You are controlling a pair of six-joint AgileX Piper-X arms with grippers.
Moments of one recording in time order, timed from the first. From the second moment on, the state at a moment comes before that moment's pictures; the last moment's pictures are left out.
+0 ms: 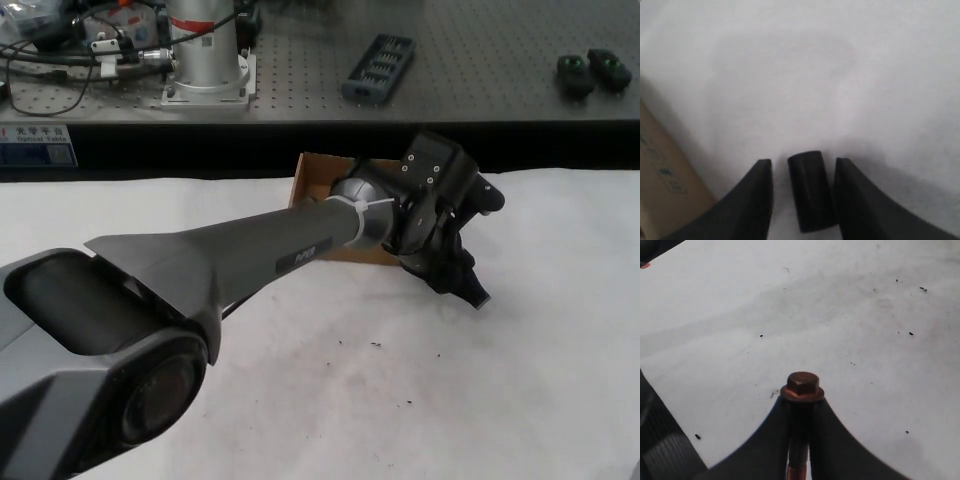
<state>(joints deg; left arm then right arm) -40.9 142.4 -117.6 30.5 -0.3 15.2 52.1 30.3 0.7 0.0 -5.6 16.7</state>
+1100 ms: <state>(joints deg) -41.0 116.0 -117.2 71.3 -6.6 11.8 52.1 30.3 0.7 0.0 -5.8 16.6</state>
